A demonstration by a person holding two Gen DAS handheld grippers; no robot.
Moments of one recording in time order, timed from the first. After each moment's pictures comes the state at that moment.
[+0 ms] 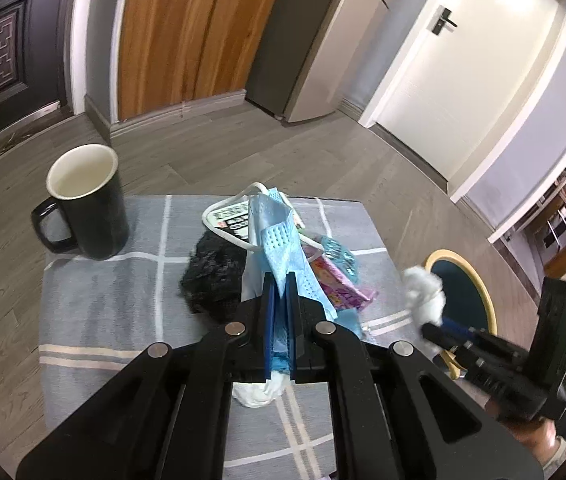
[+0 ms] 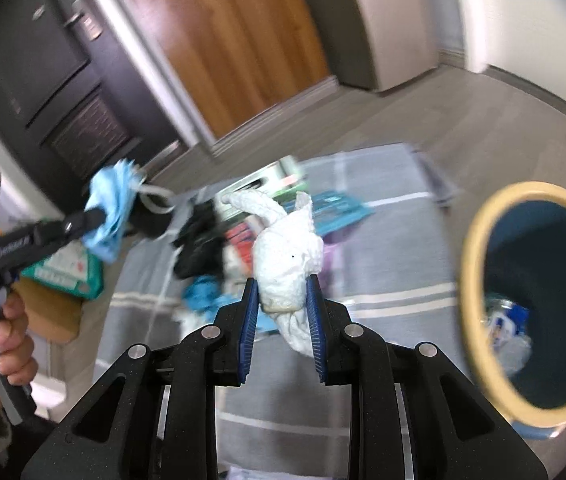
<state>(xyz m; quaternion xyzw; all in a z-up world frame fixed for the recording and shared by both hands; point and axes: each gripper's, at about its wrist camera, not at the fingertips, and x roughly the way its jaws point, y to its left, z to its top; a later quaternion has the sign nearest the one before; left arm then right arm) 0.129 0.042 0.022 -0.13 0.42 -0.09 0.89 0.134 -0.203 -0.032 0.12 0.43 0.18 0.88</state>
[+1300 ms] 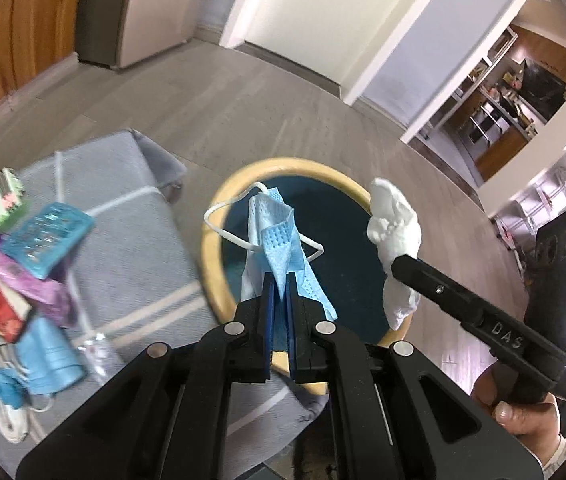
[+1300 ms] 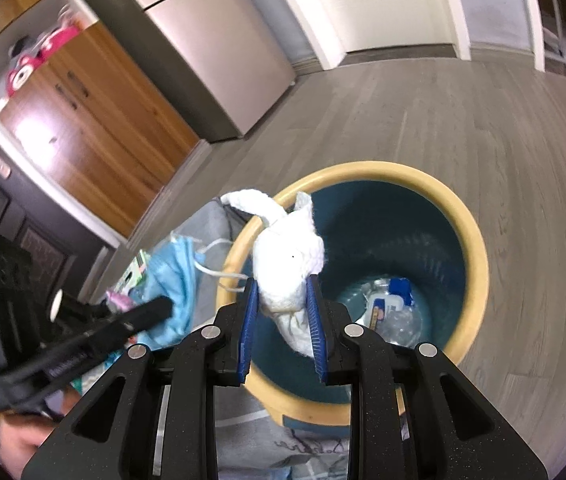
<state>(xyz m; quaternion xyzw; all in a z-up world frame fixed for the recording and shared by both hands) 0.164 -0.238 -0.037 -0.06 0.50 -0.30 0.81 0.093 -0.414 -0.049 0.27 0.39 0.01 0.88</state>
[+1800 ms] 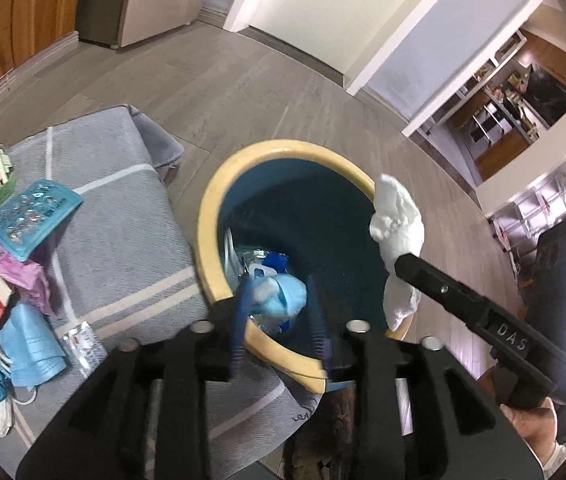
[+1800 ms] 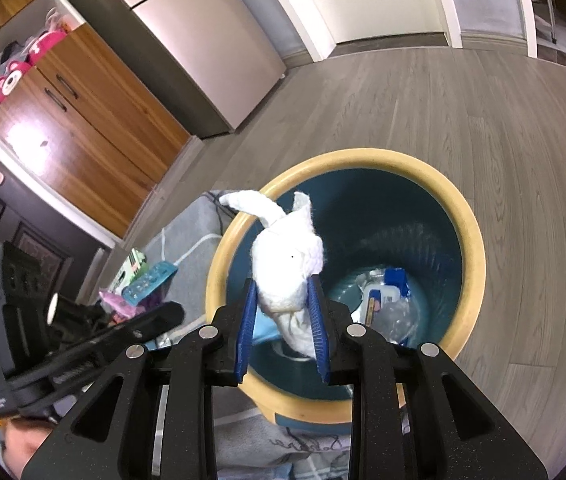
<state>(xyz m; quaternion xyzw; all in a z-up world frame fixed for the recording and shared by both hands) 0.172 -0.234 -0.050 -0.08 0.51 -0.29 0.80 0.098 -0.417 -0.057 0.28 0.41 0.00 0.87</state>
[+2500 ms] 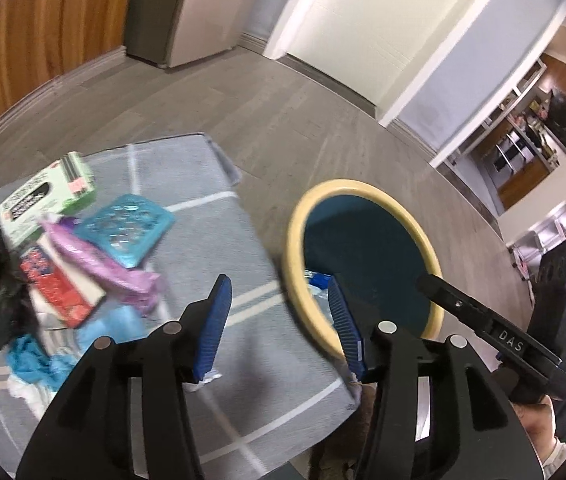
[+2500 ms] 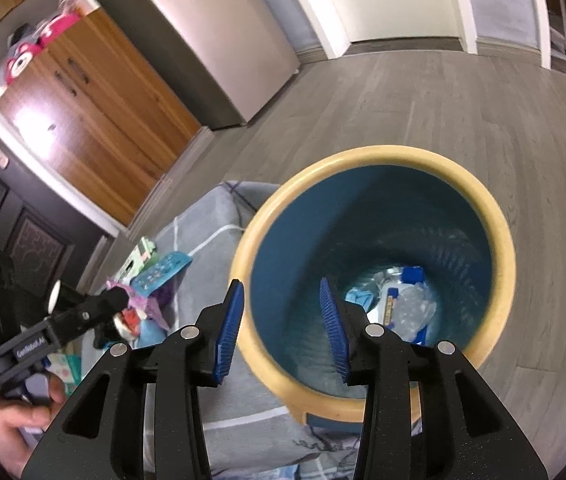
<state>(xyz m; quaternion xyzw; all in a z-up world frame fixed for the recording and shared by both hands) 0.171 -0.156 -0.020 -0.09 0.49 -0.23 0.84 0.106 -0.386 -0.051 0.25 0.41 0.02 0.88</state>
